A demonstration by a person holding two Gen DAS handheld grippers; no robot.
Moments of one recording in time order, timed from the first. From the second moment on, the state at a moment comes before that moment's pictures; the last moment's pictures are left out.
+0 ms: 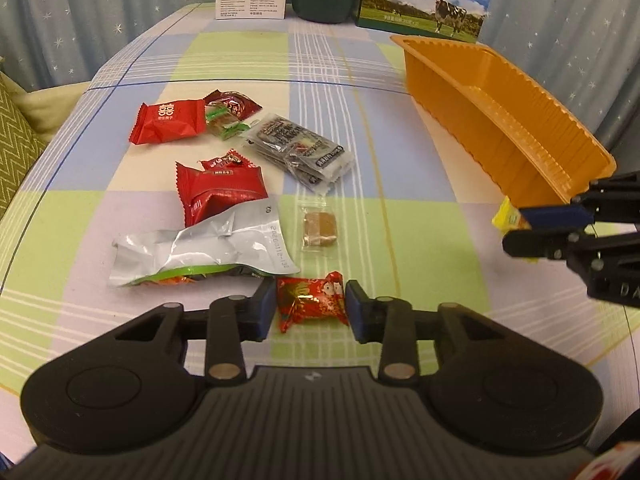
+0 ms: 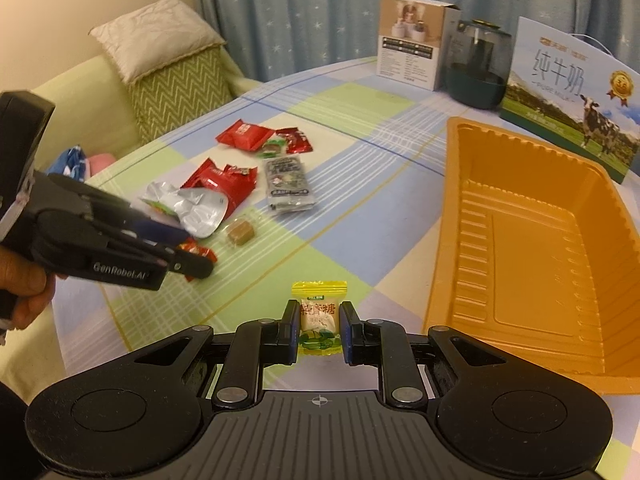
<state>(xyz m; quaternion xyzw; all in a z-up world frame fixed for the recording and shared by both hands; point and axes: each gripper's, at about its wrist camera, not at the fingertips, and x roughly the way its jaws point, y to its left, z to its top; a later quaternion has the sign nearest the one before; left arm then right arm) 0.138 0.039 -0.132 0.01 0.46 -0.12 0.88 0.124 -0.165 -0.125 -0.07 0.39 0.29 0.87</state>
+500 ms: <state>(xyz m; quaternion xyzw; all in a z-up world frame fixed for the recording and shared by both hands) 0.130 0.003 -0.079 0.01 0.42 -0.16 0.89 0.117 -0.209 -0.083 -0.01 0.34 0.23 0.91</state>
